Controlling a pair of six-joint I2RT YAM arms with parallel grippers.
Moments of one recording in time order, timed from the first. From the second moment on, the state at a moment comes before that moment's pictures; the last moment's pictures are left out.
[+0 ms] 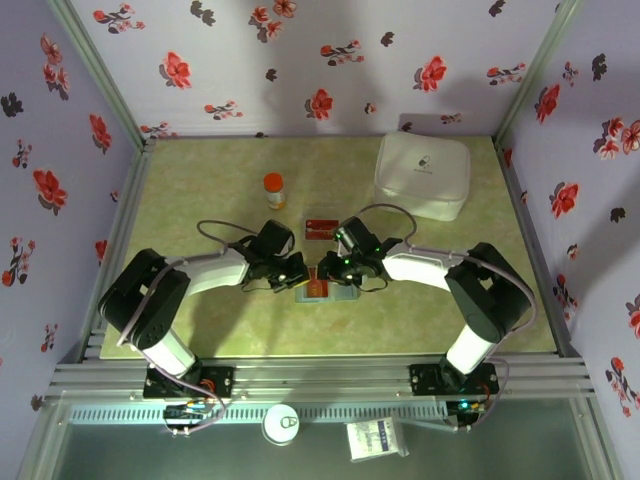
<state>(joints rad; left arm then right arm) -0.70 1.63 0.79 -0.19 0.36 -0.98 0.75 1.66 0.87 -0.19 -0.37 0.85</state>
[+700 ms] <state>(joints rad) -0.70 1.63 0.79 -0.21 0.33 -0.96 0.75 1.71 0.86 -0.18 -0.37 0.84</state>
